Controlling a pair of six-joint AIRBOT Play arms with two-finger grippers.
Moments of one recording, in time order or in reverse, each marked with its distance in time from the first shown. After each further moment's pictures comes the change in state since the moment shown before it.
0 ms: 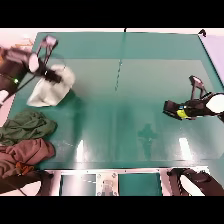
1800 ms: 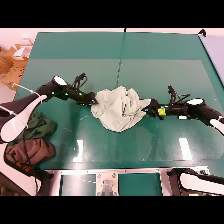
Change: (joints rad) left arm 0.048 -0.446 -0.181 -1.142 0.060 0.336; right arm -0.124 -0.489 -0.114 0.904 -0.192 -0.759
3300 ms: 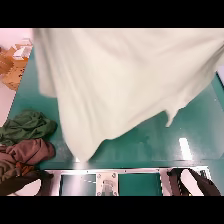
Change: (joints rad) left arm 0.114 0.496 0.632 0.406 0.003 -0.069; right arm -0.388 0.528 0.599 -0.175 0.317 0.075
